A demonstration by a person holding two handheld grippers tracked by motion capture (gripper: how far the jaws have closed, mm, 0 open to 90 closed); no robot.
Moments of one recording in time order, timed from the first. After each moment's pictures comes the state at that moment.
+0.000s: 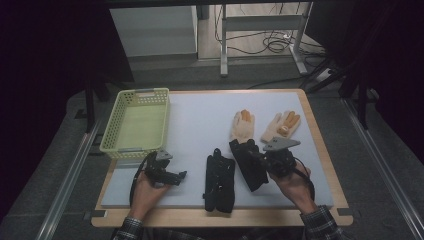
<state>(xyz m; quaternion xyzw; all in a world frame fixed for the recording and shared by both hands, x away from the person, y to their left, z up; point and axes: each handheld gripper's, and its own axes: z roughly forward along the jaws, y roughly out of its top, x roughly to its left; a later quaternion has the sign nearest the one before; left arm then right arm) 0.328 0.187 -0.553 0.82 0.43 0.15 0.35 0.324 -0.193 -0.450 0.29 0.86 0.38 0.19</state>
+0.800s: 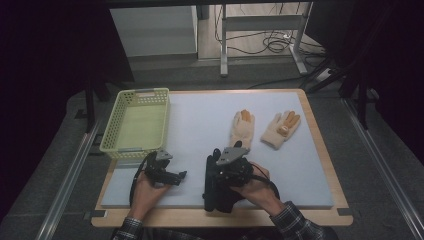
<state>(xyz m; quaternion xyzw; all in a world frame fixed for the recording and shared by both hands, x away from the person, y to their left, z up) 0.328 0.188 -0.553 0.82 0.43 0.15 0.35 0.306 -0.091 -0.452 0.17 0.90 0.39 0.13</state>
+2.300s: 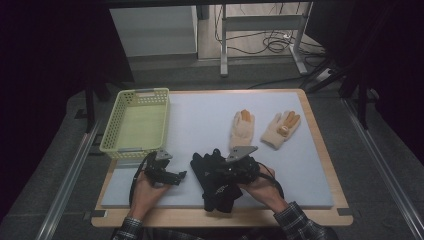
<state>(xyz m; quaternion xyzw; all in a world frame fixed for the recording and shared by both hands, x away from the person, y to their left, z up) 0.328 0.189 -0.552 0.81 0.44 0.15 0.35 0.327 -0.113 -0.479 0.20 0.89 0.39 0.11</state>
